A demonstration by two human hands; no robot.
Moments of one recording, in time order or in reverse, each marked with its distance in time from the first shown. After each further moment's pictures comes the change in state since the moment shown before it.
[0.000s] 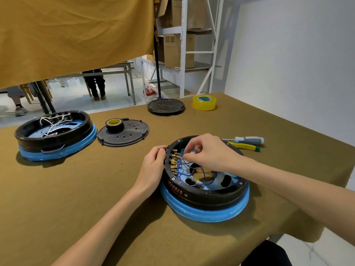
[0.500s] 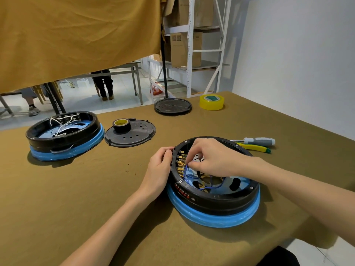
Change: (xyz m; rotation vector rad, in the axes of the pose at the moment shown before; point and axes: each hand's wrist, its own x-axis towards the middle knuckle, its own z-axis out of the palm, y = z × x) left_hand -0.003 0.002 -0.002 0.006 -0.010 0.026; right_hand 0.011 0.002 0.003 -0.115 -0.166 -0.178
